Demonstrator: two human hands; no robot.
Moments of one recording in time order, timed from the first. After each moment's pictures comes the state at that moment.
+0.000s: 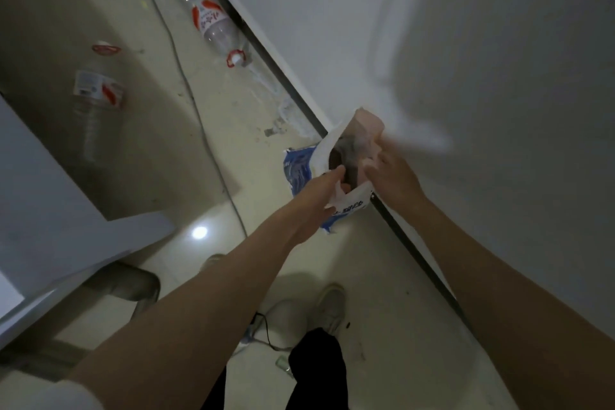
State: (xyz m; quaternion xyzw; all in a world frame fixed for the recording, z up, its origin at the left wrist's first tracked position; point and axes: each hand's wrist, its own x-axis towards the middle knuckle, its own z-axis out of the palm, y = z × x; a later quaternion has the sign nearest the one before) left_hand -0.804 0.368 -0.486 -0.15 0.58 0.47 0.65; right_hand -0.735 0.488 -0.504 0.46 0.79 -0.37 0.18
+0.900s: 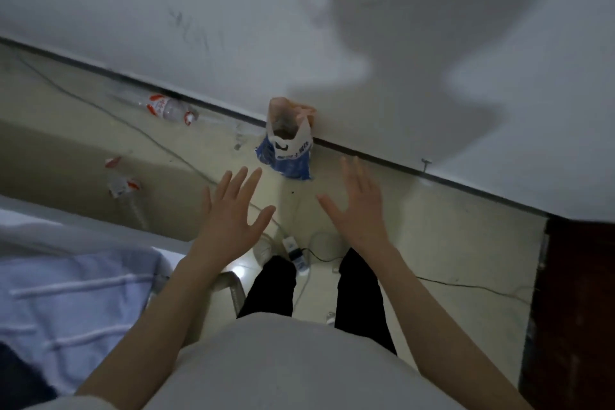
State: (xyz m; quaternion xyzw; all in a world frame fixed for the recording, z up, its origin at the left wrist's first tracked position) left_hand -0.825 0.165 -0.178 0.56 0.76 0.06 0.33; right_hand -0.625 0.241 -0.171 0.61 0.72 -0.33 0.02
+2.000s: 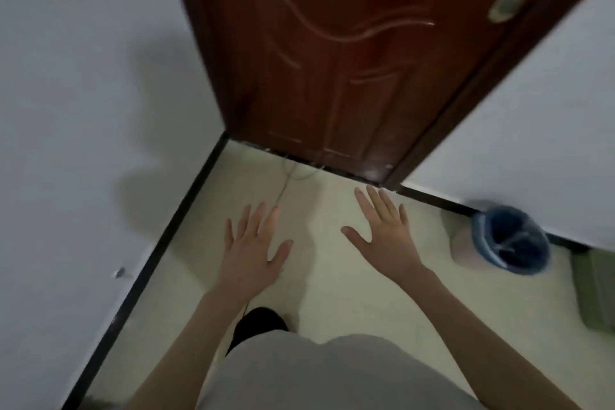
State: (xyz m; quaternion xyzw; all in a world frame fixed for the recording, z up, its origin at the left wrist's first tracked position) left_hand -0.175 0.037 -0.069 0.96 0.12 -0.07 0.23; right_hand -0.072 -0.178 -0.050 0.96 0.22 -0.13 -0.11
